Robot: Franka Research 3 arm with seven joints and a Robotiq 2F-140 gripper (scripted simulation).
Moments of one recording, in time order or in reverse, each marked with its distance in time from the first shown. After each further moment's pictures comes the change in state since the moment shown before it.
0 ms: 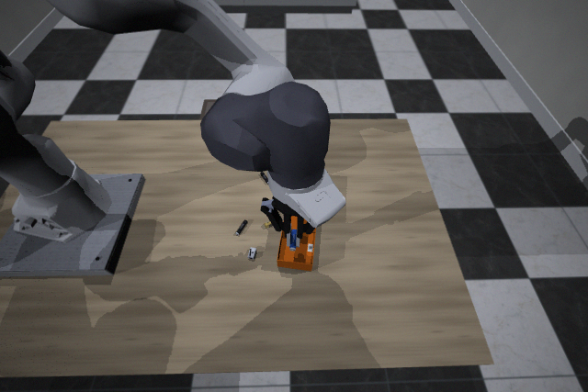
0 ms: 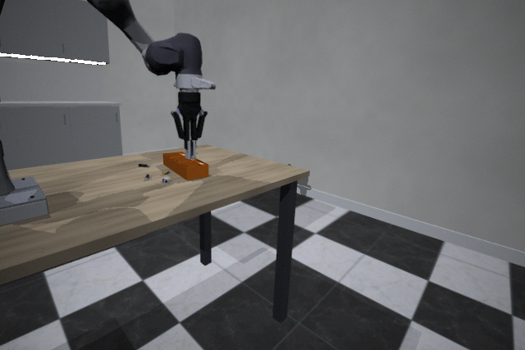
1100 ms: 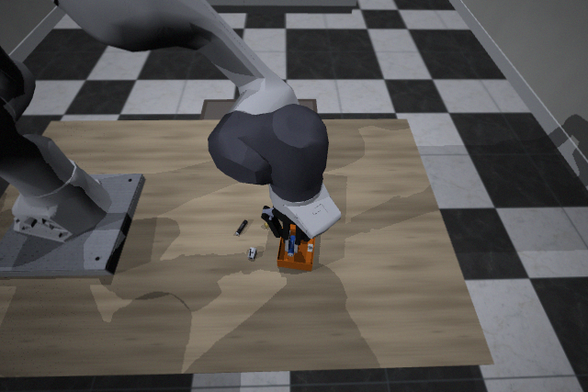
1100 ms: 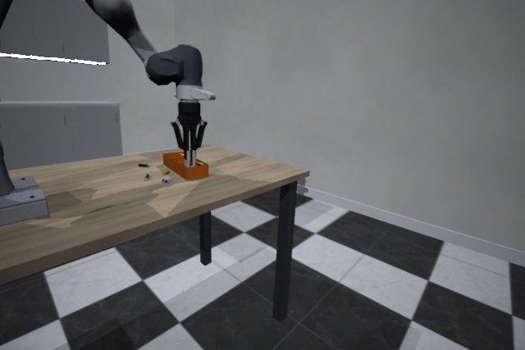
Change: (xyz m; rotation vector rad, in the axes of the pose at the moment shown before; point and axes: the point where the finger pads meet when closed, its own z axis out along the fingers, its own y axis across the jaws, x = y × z) arm 0.000 0.003 0.036 -0.014 0.000 0.045
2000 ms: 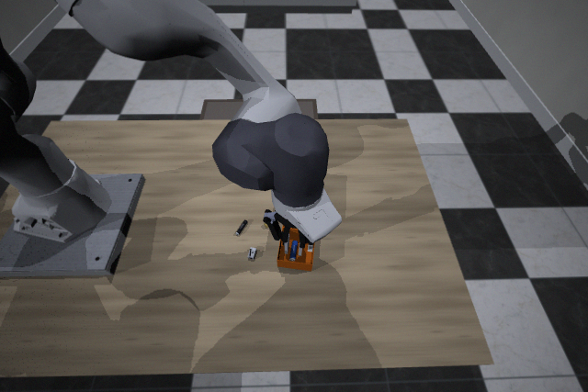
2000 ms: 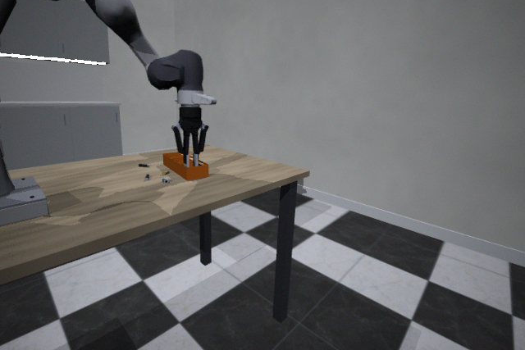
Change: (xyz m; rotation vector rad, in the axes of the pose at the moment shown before) arm 0.000 -0.005 0.016 0.006 -0.001 -0.001
